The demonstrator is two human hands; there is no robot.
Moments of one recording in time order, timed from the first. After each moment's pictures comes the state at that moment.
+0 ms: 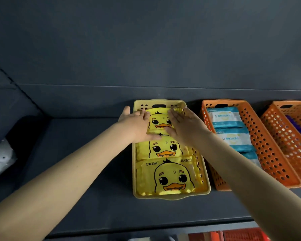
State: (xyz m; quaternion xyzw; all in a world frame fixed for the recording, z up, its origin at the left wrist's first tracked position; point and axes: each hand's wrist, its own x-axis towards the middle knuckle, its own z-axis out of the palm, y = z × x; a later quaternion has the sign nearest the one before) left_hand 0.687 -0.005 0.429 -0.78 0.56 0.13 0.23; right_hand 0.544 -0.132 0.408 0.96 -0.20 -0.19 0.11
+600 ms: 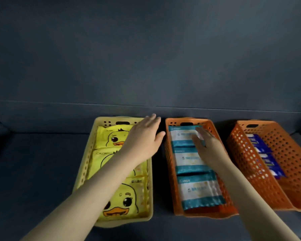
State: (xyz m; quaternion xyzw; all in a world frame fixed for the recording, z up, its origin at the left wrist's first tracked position) left_hand 0.577 -0.096 0.438 -0.82 0.54 0.07 -0.19; right_hand 0.400 -0.234 0.421 0.86 -0.41 0.12 -0.26
